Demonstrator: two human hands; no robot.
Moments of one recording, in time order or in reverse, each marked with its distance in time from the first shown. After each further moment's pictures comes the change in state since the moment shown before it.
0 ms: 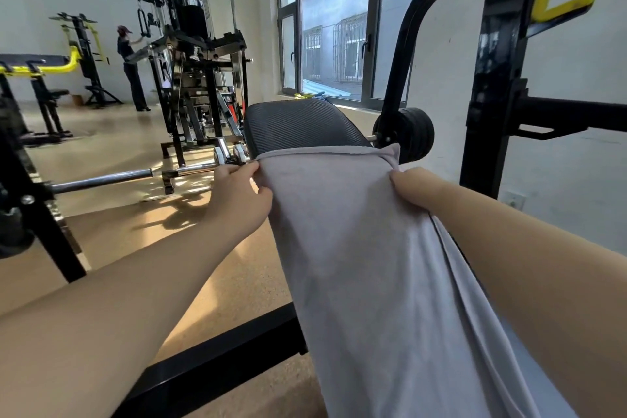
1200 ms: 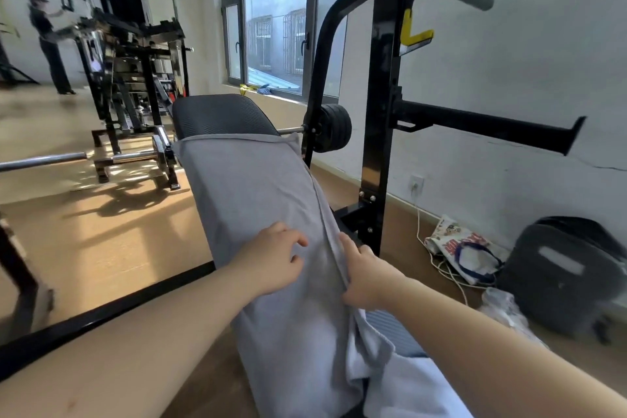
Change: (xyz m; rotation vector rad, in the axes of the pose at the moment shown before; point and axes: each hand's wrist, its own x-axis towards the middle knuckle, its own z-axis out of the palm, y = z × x) left_hand -0.211 0.106 0.068 0.196 -0.491 0.432; right_hand -0.260 0.149 -0.020 -0.298 -0.347 -0.112
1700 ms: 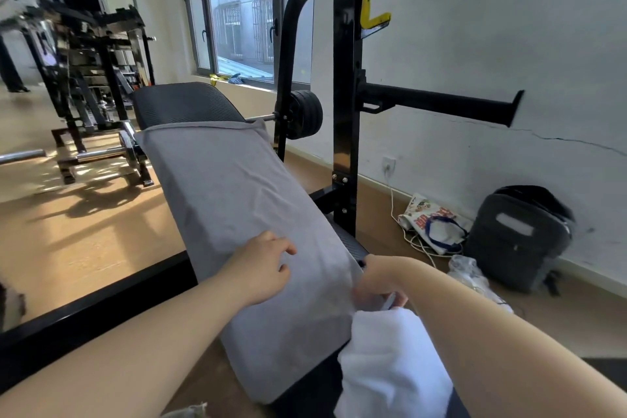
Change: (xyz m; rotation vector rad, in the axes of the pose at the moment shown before) left_hand -0.035 0.032 0.035 0.004 -0.098 0.016; right_hand -0.059 0.058 0.000 0.260 -0.260 0.362
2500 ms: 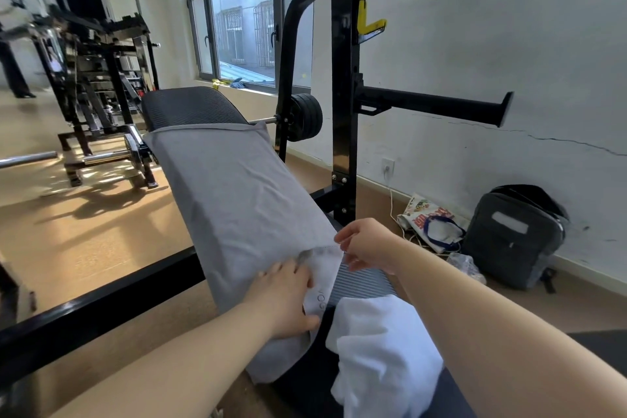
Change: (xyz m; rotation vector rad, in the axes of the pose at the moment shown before) left_hand -0.048 0.048 0.033 0.323 -0.129 0.042; right_hand -0.025 -0.019 -0.012 0.654 0.159 -0.230
